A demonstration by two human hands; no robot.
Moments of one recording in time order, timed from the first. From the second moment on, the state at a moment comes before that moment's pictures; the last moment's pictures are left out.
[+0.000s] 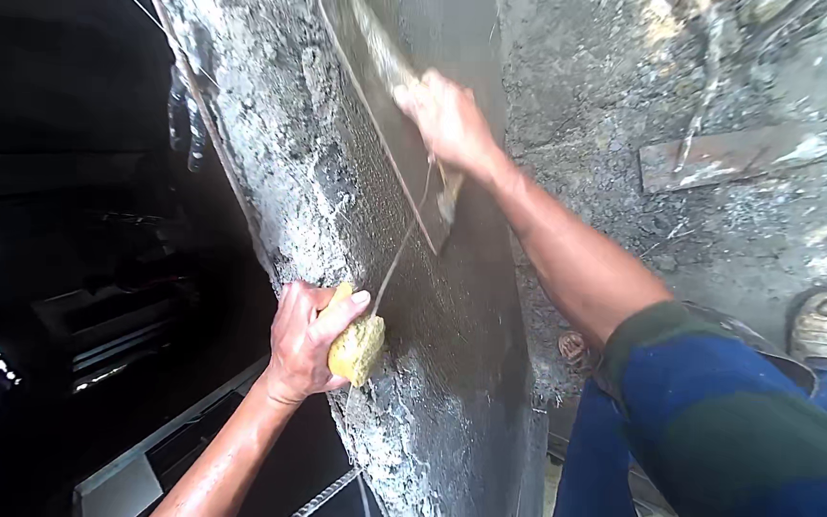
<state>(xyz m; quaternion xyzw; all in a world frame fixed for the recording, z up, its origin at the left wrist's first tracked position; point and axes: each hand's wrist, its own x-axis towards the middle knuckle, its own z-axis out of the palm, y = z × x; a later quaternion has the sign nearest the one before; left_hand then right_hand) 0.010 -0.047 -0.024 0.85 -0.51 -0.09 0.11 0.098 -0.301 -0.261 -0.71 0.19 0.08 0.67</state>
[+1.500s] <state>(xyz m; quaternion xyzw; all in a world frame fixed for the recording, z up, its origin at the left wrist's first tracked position) 0.012 -0.060 -0.018 0.87 -0.38 -0.19 0.23 0.056 -0.282 -0.393 -0.68 0.27 0.18 0.66</state>
